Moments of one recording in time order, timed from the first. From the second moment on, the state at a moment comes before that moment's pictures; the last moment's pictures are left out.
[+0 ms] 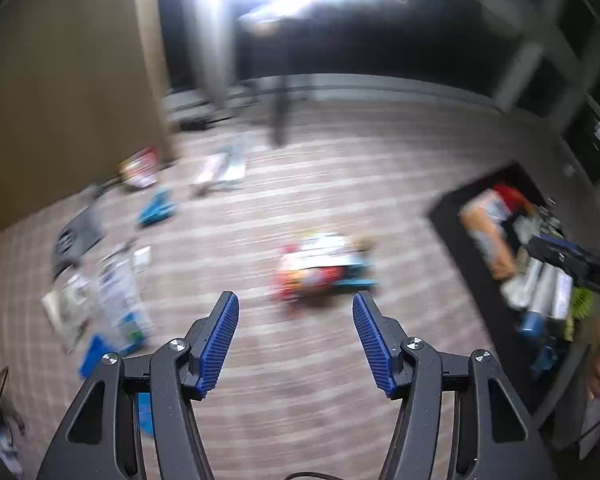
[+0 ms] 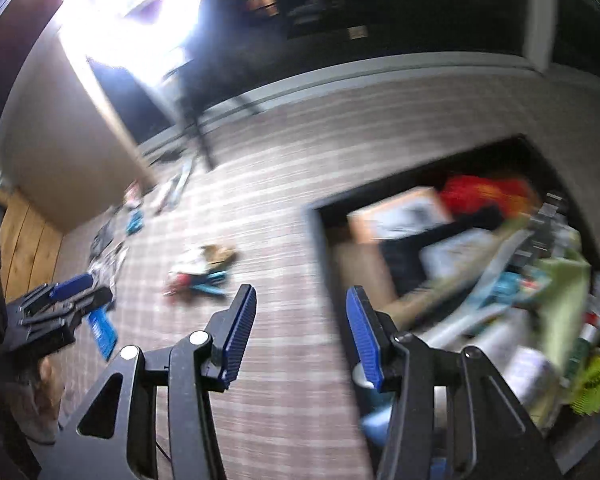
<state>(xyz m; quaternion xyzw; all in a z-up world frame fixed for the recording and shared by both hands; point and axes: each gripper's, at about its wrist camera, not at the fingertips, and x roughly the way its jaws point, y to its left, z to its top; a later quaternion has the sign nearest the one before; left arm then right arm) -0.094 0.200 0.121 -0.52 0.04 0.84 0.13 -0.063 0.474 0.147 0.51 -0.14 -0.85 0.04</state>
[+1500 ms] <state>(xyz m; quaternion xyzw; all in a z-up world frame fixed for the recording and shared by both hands) -0.096 0.042 0.002 -0.63 -0.11 0.77 -0.02 -0.170 0.309 0.052 0.66 -0.10 -0.73 0.12</state>
